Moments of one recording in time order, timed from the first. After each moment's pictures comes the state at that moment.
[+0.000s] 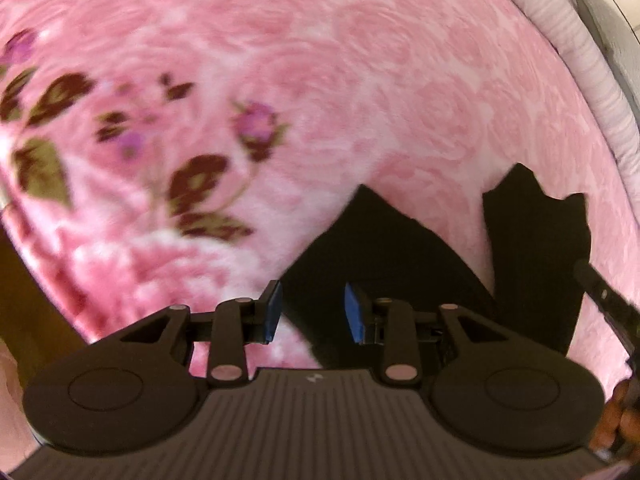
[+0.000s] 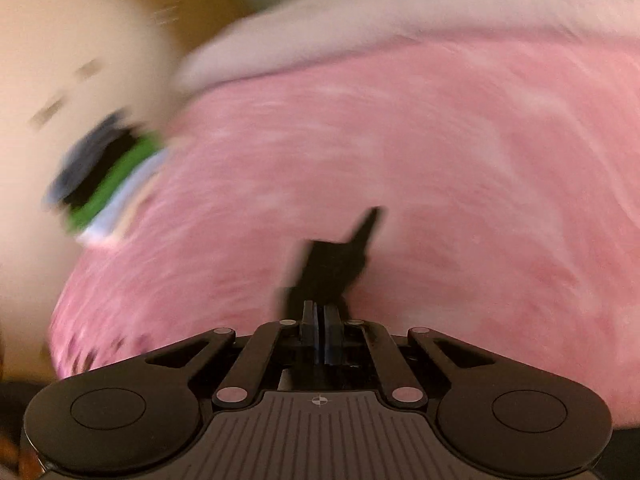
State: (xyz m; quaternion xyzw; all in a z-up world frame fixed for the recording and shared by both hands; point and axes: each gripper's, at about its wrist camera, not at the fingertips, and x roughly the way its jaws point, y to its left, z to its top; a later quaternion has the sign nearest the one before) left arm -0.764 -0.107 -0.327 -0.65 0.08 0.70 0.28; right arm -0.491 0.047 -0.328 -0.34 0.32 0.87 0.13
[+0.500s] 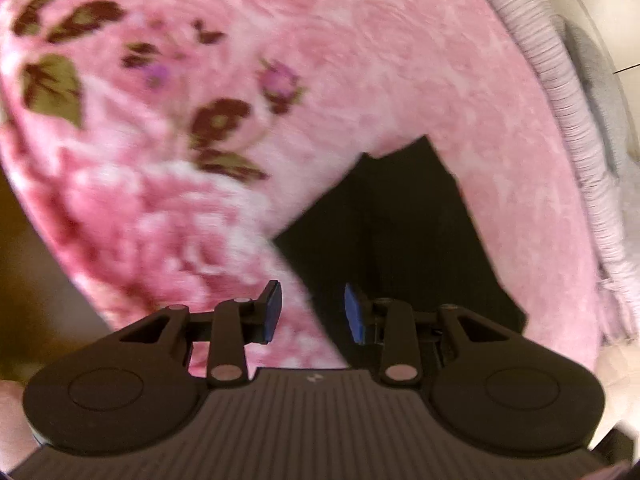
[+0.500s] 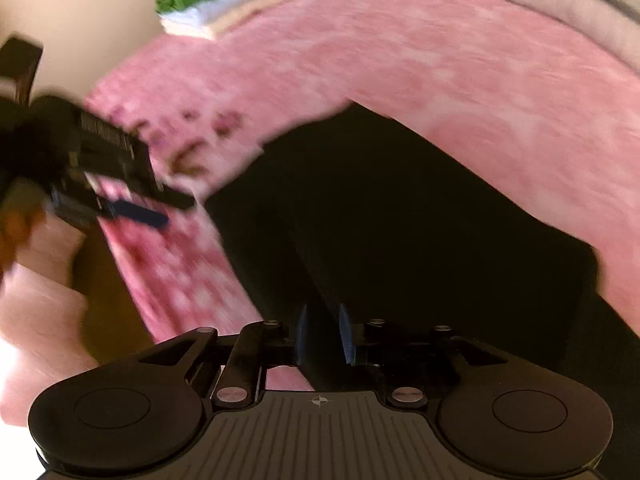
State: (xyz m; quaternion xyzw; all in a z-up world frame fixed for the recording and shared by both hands) left arm -0.753 -0.137 -0.341 -0.68 -0.02 0.67 0.31; right arm -0.461 -0.083 -0.342 -0.52 0.15 0.83 0.09
